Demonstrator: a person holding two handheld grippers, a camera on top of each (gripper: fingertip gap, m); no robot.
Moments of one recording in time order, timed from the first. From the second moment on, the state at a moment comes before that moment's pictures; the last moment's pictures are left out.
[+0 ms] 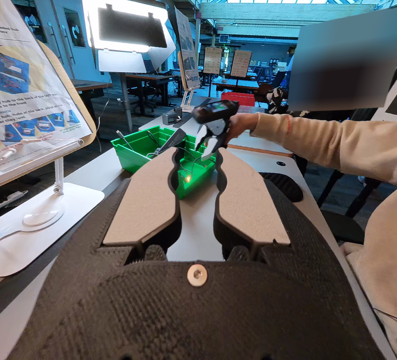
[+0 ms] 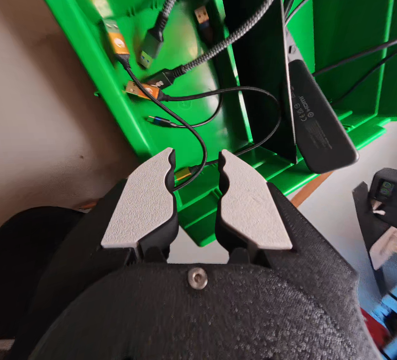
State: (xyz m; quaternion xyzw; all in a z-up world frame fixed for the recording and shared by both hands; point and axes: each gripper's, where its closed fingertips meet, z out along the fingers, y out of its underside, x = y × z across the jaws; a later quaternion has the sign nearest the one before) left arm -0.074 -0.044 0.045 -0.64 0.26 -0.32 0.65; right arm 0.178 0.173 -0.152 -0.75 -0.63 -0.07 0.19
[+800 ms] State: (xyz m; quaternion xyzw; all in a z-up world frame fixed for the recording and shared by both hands) left arm -0.136 -0.144 -0.077 -0.73 0.14 -0.26 0.61; right arm 0.156 0.270 -0.109 -0.72 -0.60 -0.15 0.31
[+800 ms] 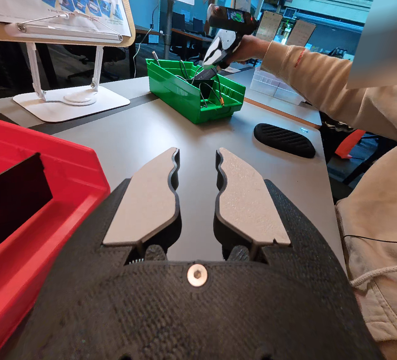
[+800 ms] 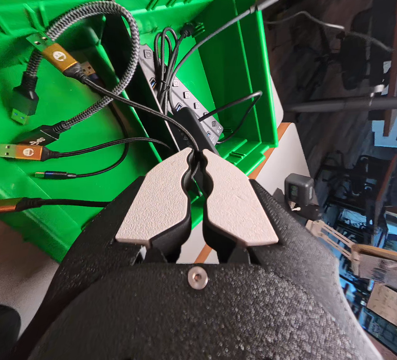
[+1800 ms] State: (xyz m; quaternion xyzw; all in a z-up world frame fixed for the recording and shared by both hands) left arm -0.229 -0.141 -0.135 -0.86 0.17 0.00 0.49; right arm 0.151 0.110 -0.135 -0.63 -0.73 0.03 0.27
